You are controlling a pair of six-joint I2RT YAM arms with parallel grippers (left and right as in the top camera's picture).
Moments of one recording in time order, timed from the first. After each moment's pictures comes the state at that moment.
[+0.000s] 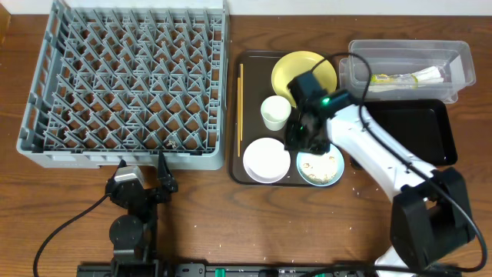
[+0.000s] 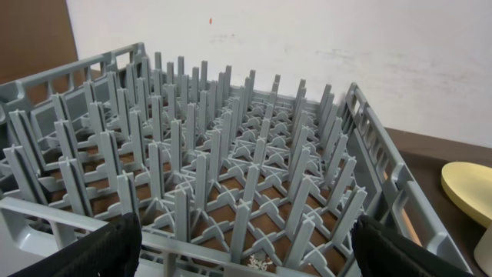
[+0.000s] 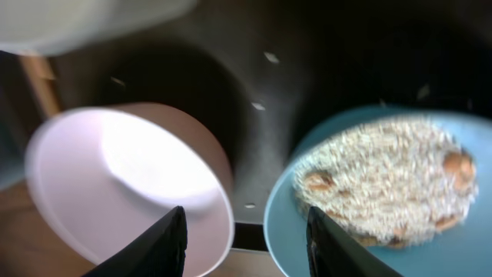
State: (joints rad) left arm 0.01 0.01 0.02 -0.11 -0.11 -0.16; right arm 0.50 1.79 1.31 -0.97 -0.11 0.63
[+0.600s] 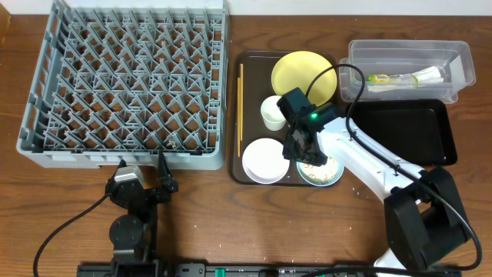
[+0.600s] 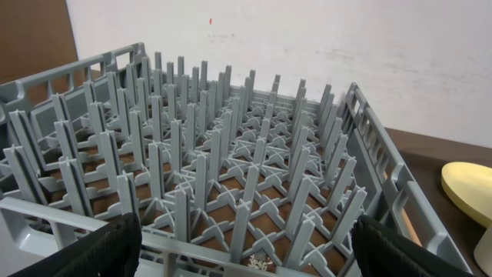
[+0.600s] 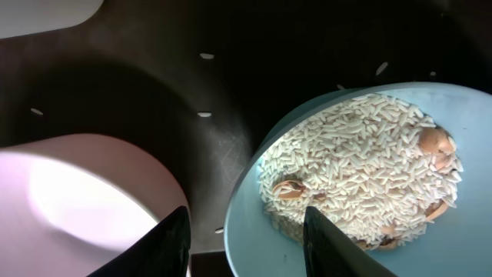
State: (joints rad) left arm 0.01 0.01 0.02 -0.11 -0.11 -0.16; right arm 0.55 1.79 1.22 -0.90 0.03 0.80
